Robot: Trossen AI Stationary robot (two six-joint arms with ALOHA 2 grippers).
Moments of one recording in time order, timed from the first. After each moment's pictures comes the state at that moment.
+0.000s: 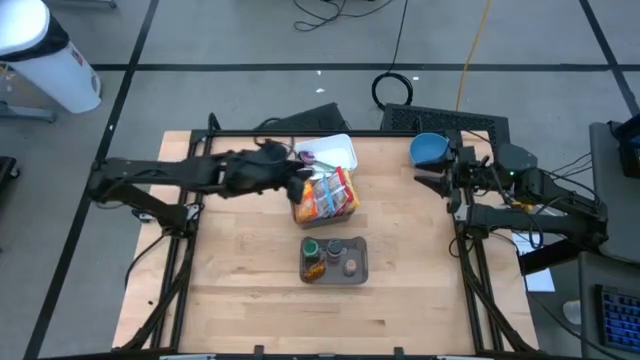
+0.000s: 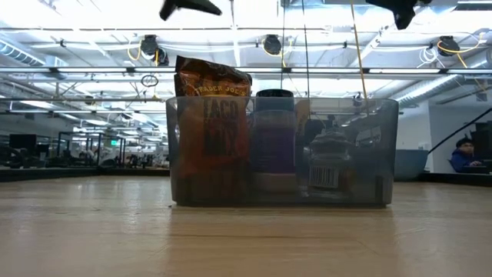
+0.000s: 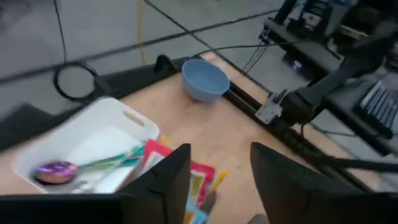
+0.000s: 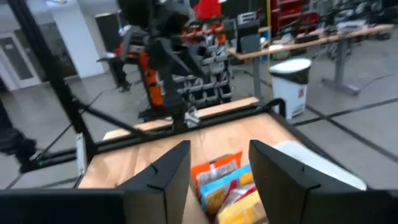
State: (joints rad) left arm -0.01 1.34 1.32 -0.42 -0.42 -0.62; right arm -0.28 0.48 0.76 -0.33 -0.15 0.19
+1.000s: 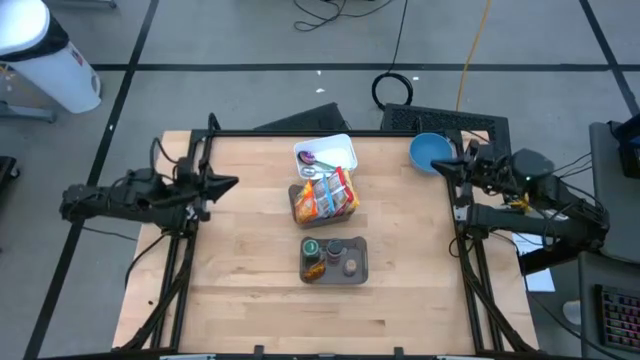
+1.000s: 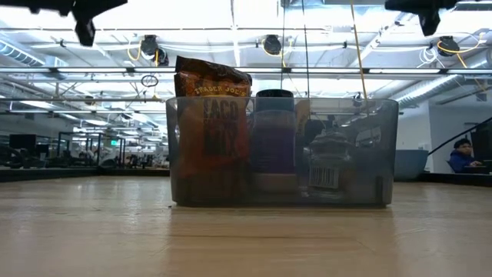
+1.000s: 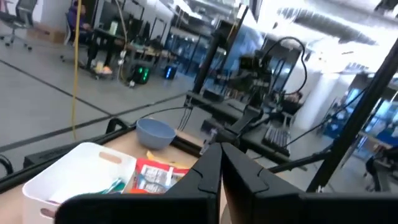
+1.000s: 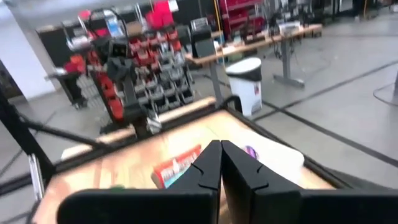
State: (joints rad) left arm -0.06 0.33 0.48 -0.04 -0.28 -0.35; right arm -0.28 0.33 0.76 -0.47 0.05 0.25
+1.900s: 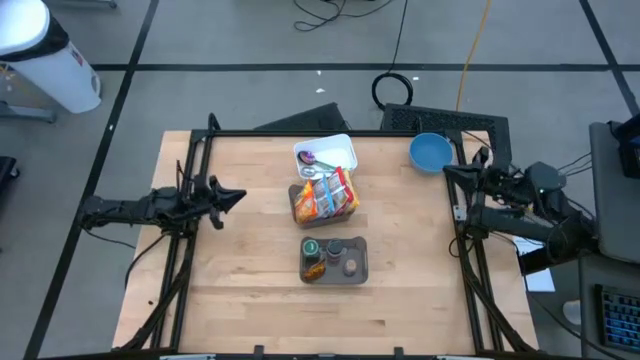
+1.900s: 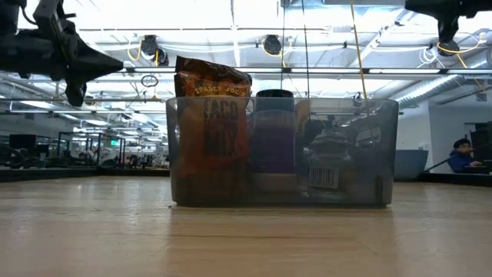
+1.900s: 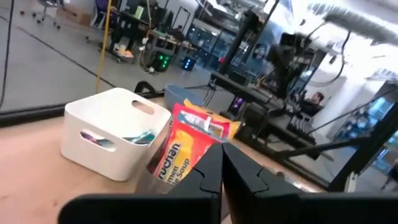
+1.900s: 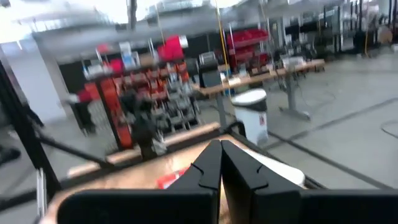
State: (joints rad) left arm -0.06 0.01 0.07 -0.01 -0.35 -0.43; right arm -0.28 0.08 0.63 -0.46 0.05 0.21
